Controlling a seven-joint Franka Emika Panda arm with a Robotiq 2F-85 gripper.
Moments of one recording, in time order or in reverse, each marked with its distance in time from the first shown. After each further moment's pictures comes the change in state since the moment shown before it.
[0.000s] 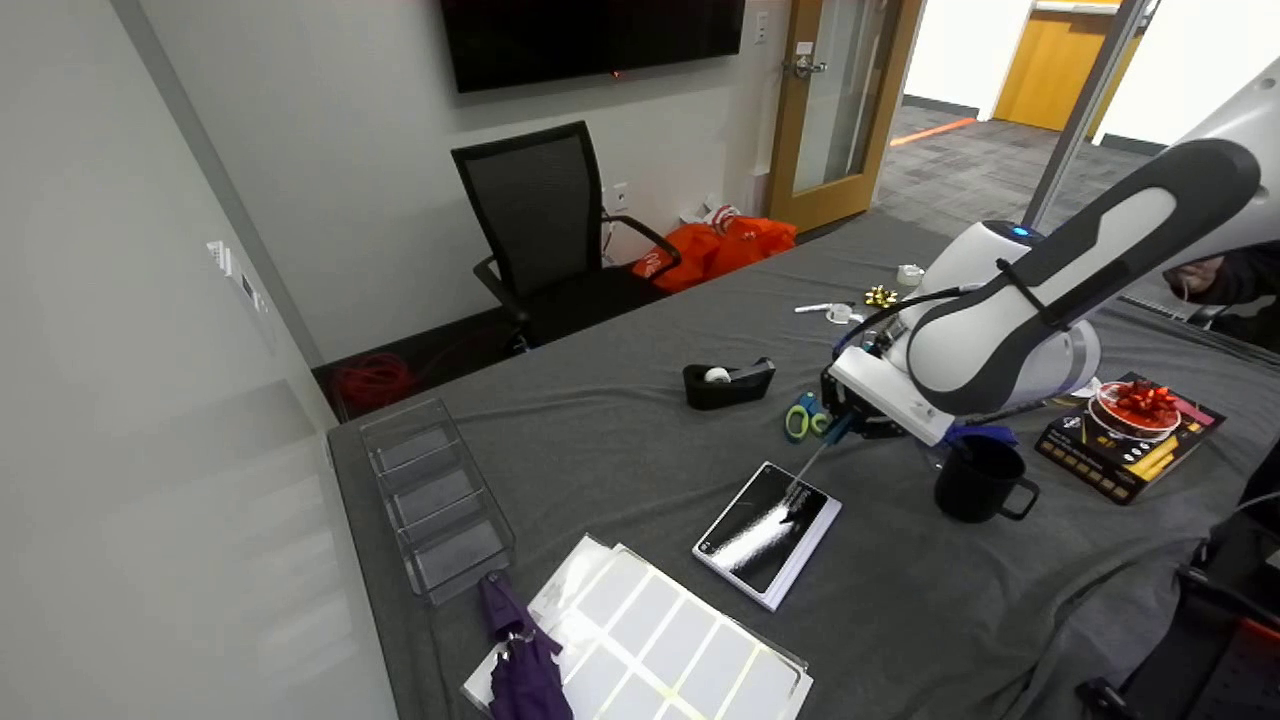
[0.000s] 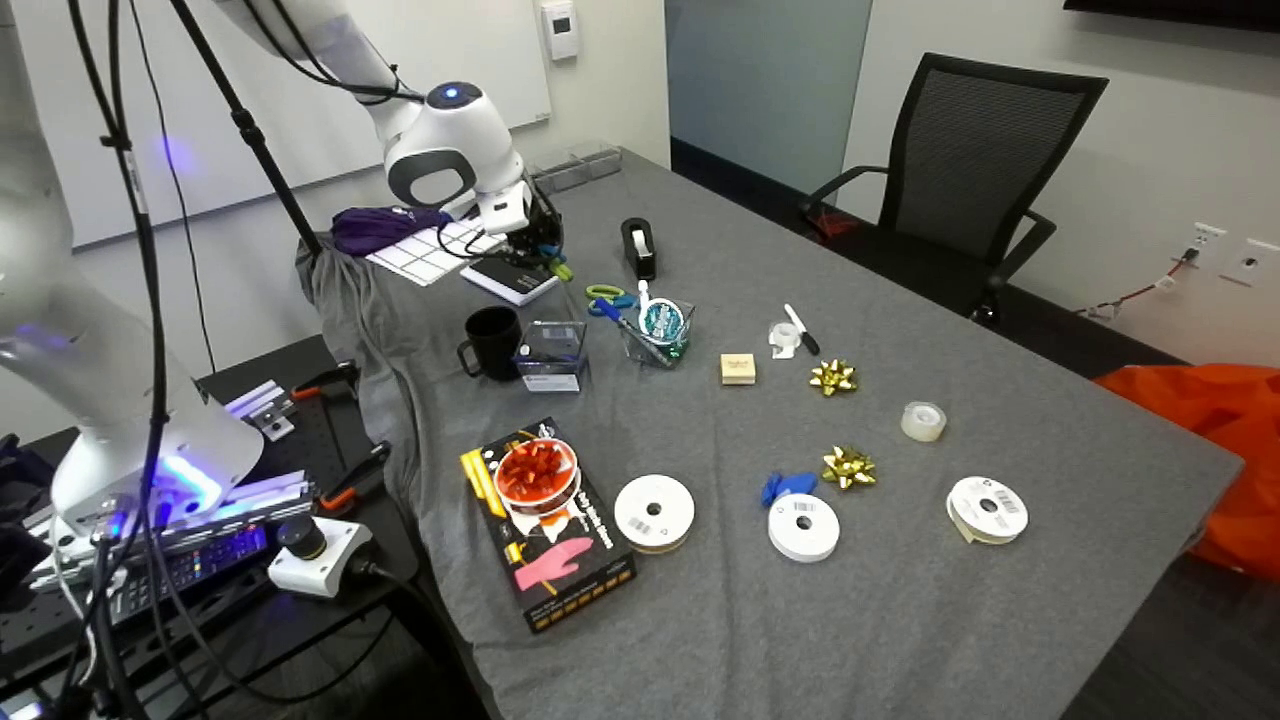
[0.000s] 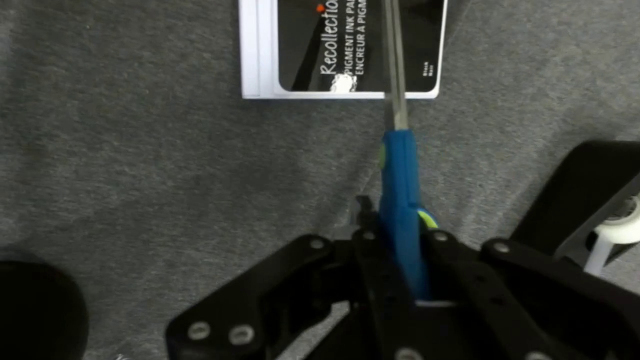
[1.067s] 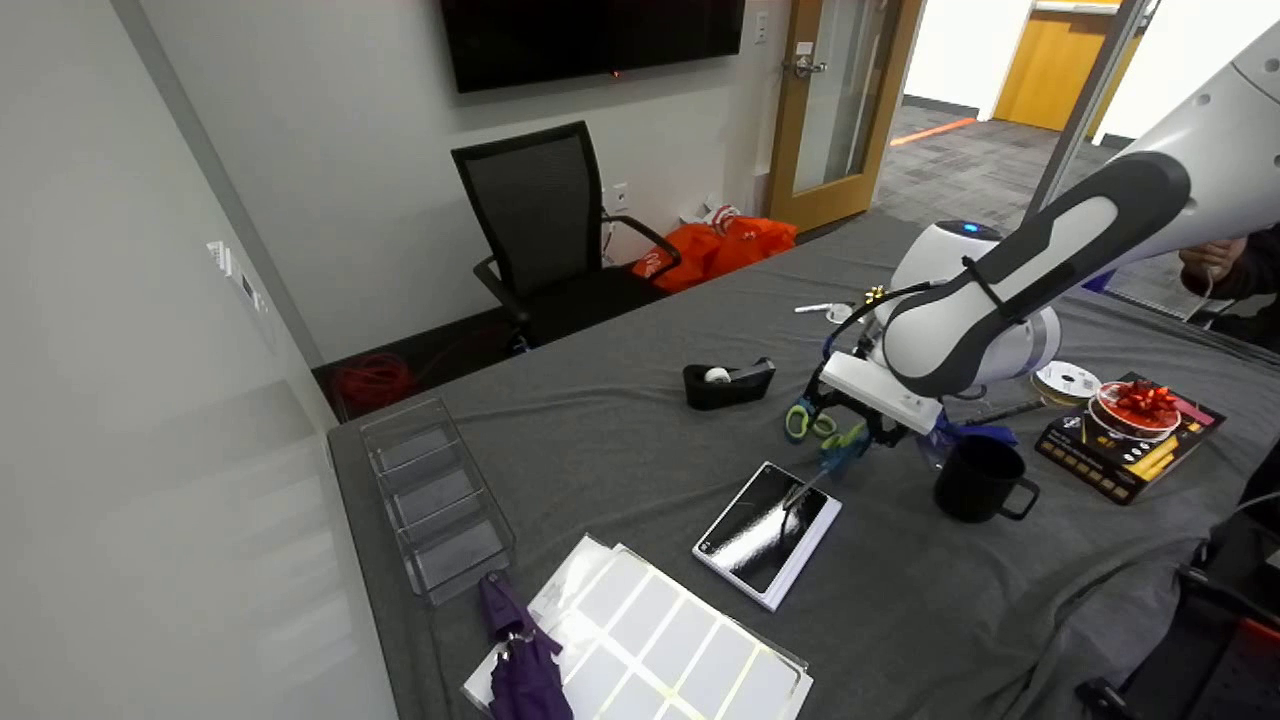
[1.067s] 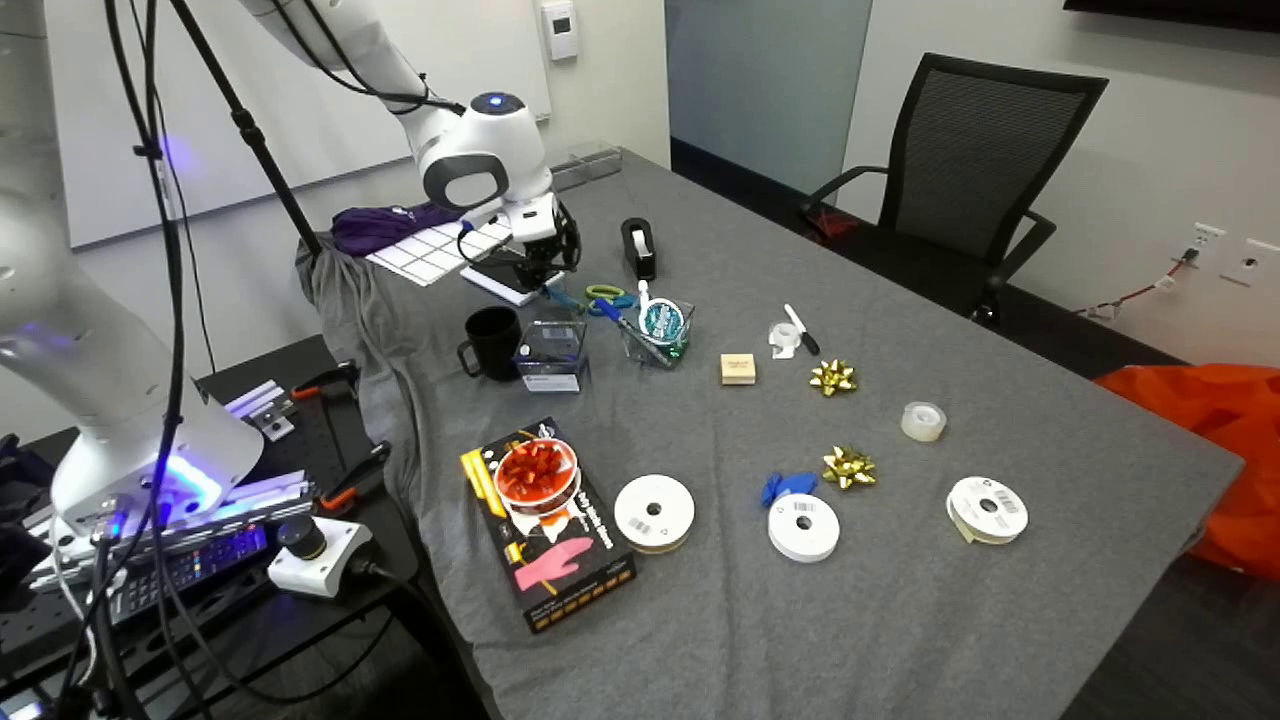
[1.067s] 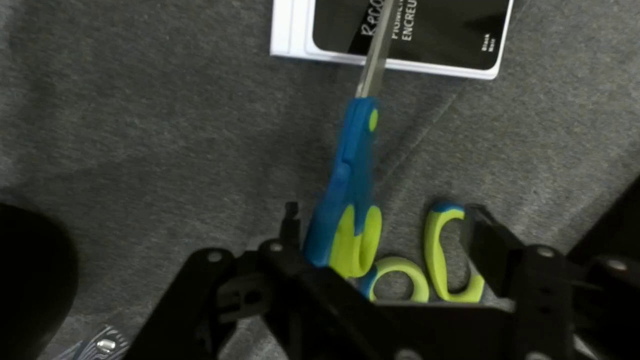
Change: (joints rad) arm 0.052 0.079 -0.110 0.121 -0.074 -0.177 -0.035
